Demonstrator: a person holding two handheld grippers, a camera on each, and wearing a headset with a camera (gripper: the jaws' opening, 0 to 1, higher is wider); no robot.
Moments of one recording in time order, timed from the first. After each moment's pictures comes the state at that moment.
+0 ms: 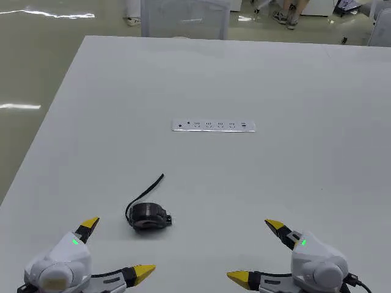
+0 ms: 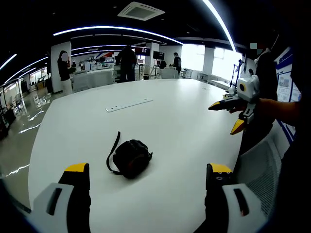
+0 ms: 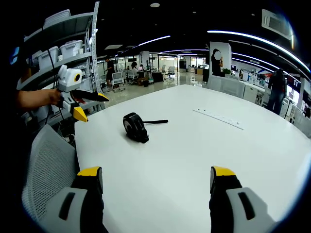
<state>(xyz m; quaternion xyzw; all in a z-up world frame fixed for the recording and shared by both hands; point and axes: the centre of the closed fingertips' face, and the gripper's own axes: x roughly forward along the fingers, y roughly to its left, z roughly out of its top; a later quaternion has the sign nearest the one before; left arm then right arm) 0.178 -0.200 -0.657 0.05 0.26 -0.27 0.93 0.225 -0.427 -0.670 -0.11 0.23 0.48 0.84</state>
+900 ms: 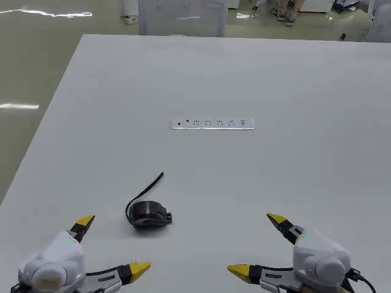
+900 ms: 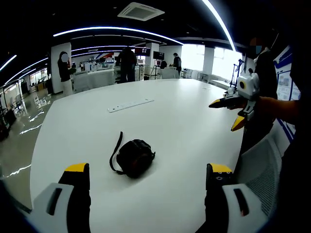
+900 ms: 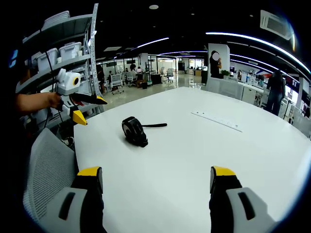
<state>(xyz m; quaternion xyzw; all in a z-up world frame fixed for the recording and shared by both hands) 0.178 -0.192 -0.657 0.06 0.26 -0.27 0.93 0.230 -0.420 -0.663 -0.11 0.23 0.48 0.84</state>
